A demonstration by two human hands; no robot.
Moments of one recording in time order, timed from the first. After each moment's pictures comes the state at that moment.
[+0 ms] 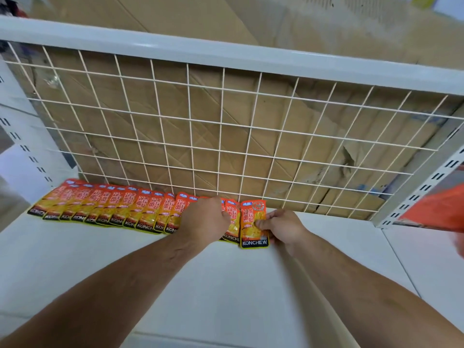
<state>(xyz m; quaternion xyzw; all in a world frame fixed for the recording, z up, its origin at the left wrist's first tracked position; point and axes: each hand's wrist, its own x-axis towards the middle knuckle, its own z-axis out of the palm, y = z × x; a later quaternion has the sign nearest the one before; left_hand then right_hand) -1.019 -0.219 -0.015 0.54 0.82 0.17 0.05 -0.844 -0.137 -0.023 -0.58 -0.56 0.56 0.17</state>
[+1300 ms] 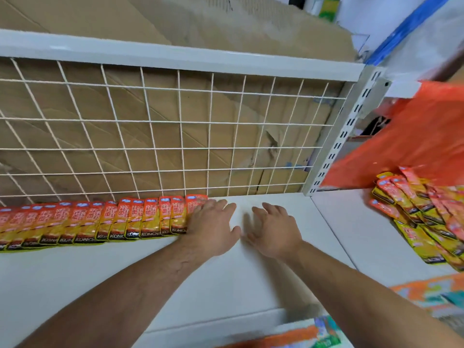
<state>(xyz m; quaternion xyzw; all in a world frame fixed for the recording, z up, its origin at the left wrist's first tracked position) -0.907 -0.214 -0.019 0.74 0.67 0.09 0.05 -0.734 -0.190 -0.008 -0.59 -0.81 0.07 -0.01</state>
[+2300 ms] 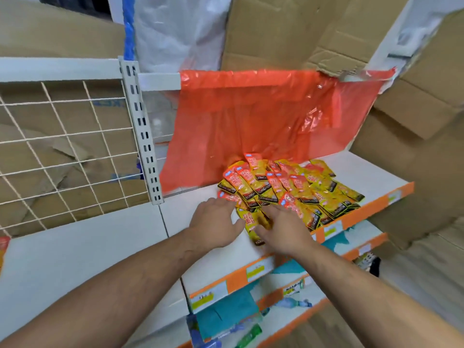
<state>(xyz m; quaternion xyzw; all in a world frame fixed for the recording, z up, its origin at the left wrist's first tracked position) -0.503 -0.129 0.004 0.83 0.55 0.10 0.05 -0.316 -0.170 0.009 -0.71 -0.69 0.10 0.11</state>
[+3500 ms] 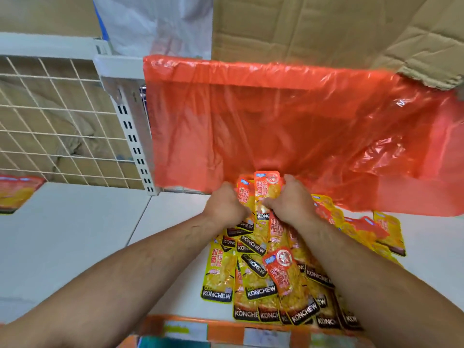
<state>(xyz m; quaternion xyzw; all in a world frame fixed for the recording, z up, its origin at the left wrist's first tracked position) -0.383 0.002 0.016 0.47 0.80 0.26 0.27 -0.235 0.076 0.017 -0.61 -0.75 0.18 0.20</state>
